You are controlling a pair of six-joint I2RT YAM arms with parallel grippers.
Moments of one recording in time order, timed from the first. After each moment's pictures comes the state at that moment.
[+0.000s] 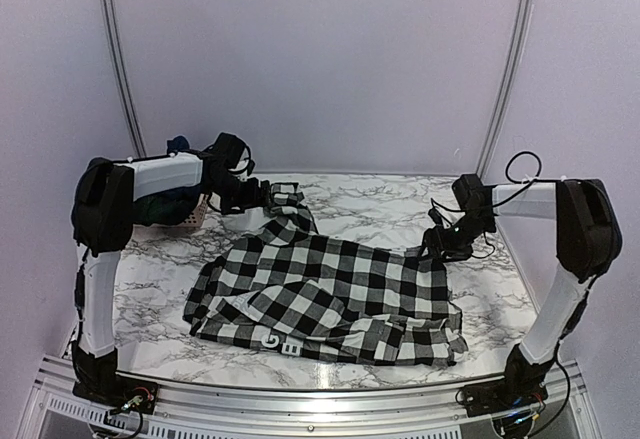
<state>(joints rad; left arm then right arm) -0.41 2.19 1.77 -0.52 0.18 -0.41 0.15 1.75 1.12 -0.64 -0.33 0.07</state>
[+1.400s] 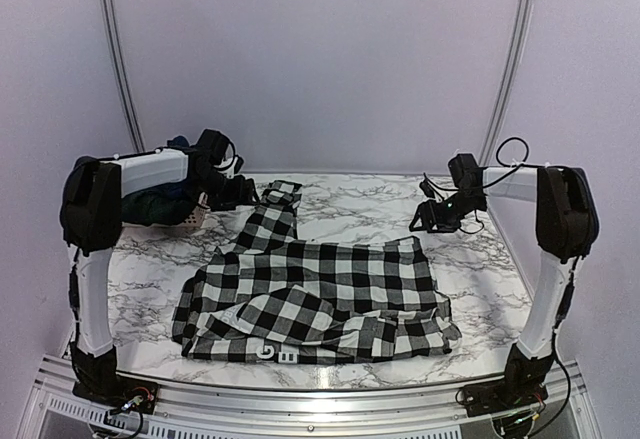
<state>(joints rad) -0.35 2.11 1.70 -0.57 0.24 -0.31 0.11 1.96 1.41 -0.61 -0.44 -0.02</state>
